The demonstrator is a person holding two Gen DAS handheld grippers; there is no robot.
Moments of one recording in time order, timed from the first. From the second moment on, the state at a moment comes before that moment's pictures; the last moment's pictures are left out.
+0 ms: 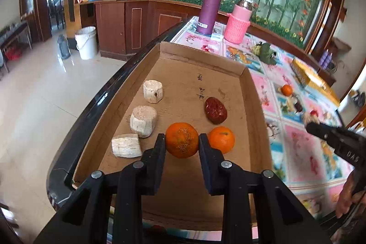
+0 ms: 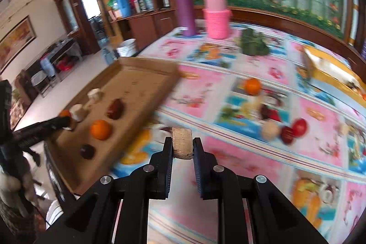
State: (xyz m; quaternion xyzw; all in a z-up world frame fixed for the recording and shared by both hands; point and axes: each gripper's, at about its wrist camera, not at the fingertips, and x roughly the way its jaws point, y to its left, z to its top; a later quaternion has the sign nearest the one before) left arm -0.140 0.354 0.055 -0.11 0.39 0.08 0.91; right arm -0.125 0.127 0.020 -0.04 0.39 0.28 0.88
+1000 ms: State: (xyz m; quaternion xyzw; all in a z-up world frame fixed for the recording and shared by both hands) left arm -0.154 0.384 0.057 -0.19 0.38 0.08 0.90; right arm -0.137 0.238 -0.008 -0.10 0.42 0.33 0.84
